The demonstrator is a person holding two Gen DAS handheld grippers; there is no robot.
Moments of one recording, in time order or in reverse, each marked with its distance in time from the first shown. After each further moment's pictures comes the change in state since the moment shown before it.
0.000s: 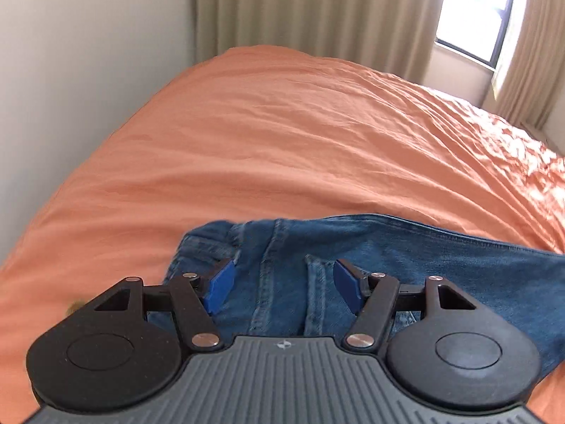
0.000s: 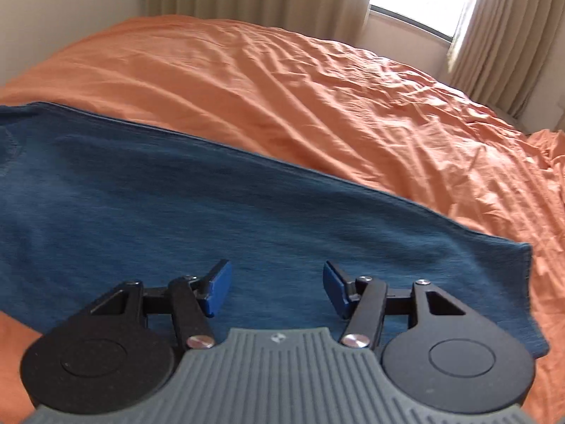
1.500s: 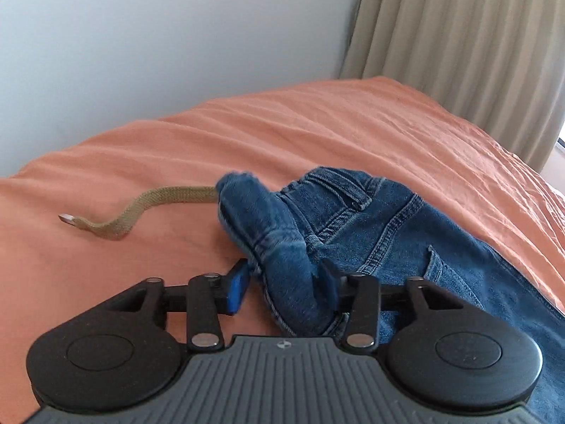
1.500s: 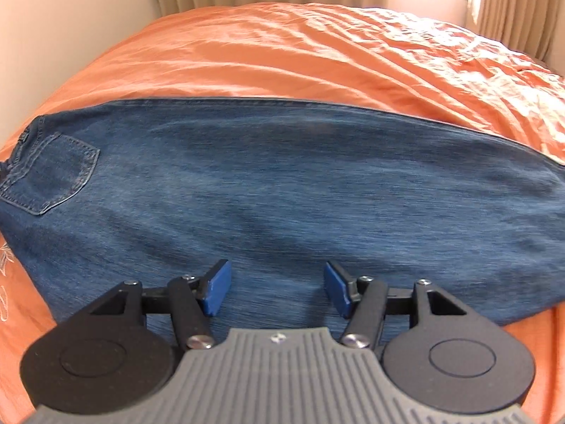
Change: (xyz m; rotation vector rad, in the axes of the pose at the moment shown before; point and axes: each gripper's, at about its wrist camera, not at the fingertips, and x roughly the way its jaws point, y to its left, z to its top) left arm 0.055 -0.001 -0.067 -0.359 -0.196 0.352; right arm 0.011 0.075 -0.006 0.167 0.088 0.057
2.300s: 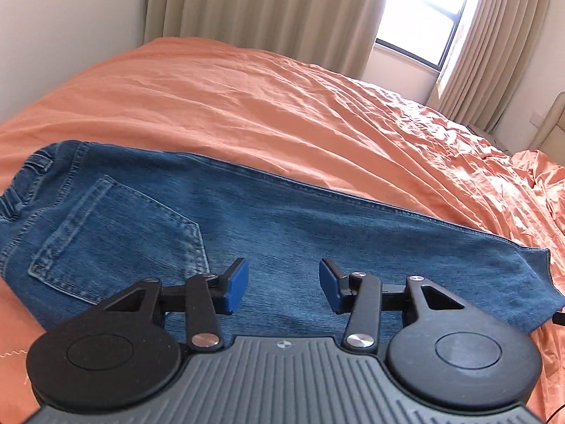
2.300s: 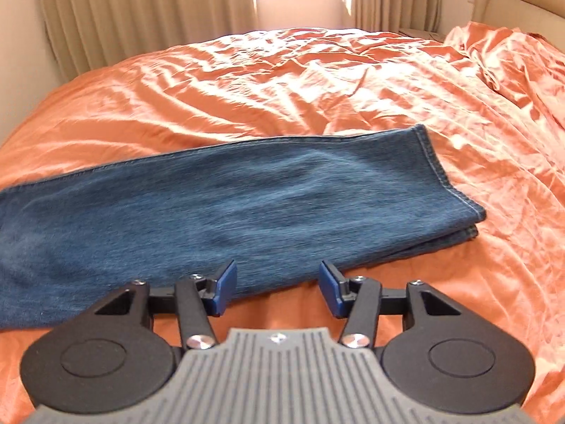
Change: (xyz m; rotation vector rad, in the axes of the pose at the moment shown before) left arm -0.079 -0.160 -0.048 0.359 0.188 -0.520; right arm -0.092 -0.239 -0.026 0.276 -0.088 -0.170
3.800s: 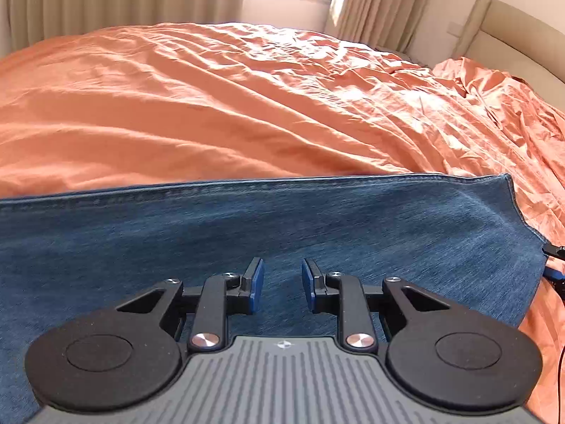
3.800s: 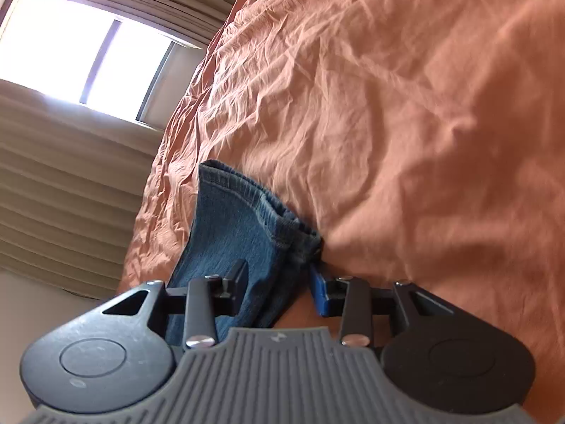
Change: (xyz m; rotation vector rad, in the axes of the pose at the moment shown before) left arm 0.140 -0.197 -0.004 0.292 0.137 -0.214; right arm 0.087 -0.238 -0.030 0.907 -0.058 0.358
